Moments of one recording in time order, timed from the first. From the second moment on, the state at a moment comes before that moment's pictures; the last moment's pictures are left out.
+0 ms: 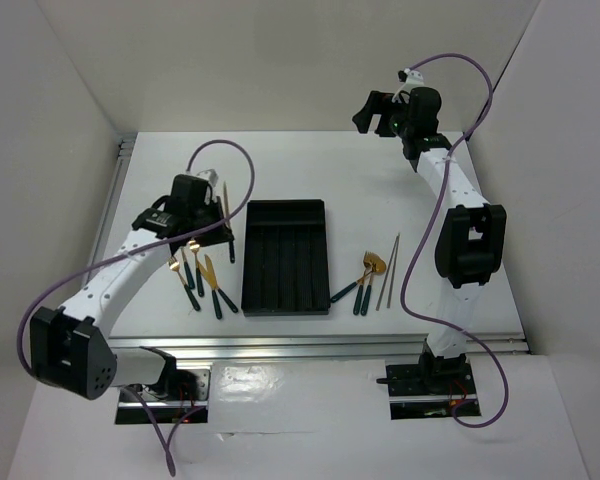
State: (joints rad) left arm -0.29 1.29 1.08 -0.64 0.08 -0.50; right arm 0.08 2.01 1.79 -0.02 -0.31 0.25
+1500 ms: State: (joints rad) left arm -0.51 1.58 1.01 -0.63 -0.01 -0.64; right arm 0.07 1.97 1.77 -0.02 -0.27 0.26
